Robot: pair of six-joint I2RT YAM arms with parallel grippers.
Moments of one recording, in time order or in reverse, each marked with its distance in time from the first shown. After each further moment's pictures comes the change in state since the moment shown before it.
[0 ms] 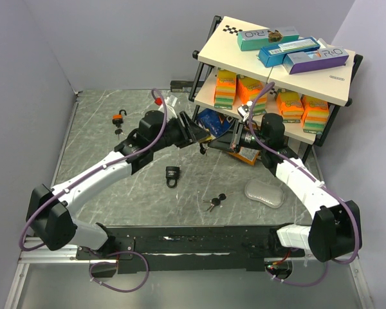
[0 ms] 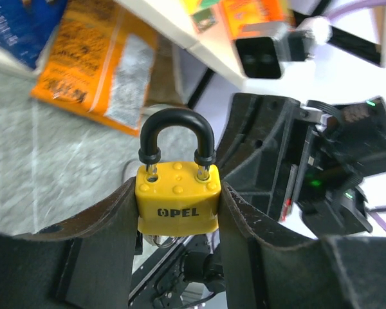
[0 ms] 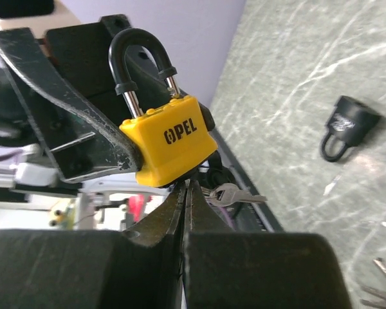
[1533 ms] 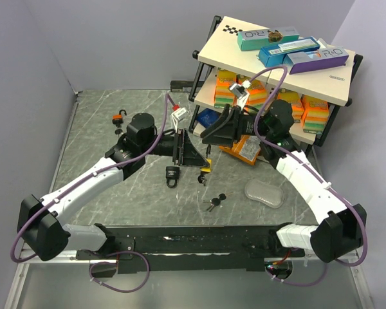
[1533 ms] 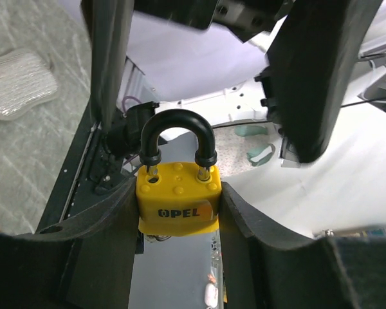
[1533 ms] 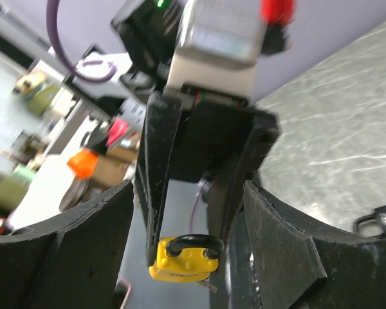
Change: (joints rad) left arm 0.030 -0.090 -0.055 0.060 0.706 0.051; right arm 0.095 -0.007 0.226 0.201 -0.247 -0.108
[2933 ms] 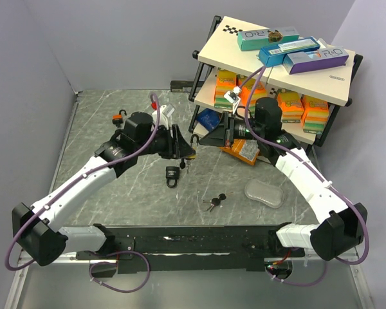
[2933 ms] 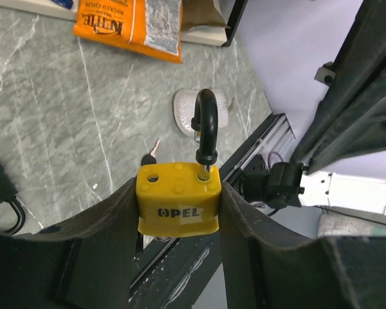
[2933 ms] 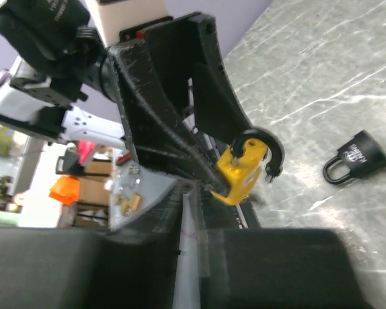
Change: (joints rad) left arm 0.041 -0.045 0.078 -0.440 -0.543 0.283; right arm 0.037 0.018 0.076 -0.513 0.185 -0.266
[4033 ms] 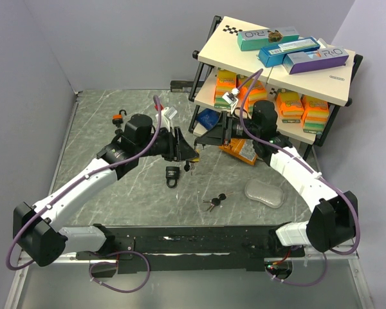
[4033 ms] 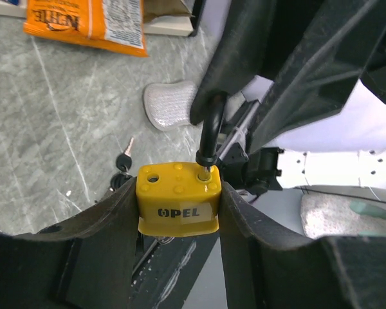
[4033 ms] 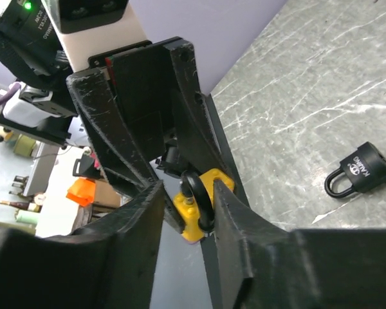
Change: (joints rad) left arm 0.000 -0.006 -0.057 0.109 0.124 -0.018; right arm -0.024 0.068 -0.099 0.264 -0.057 0.125
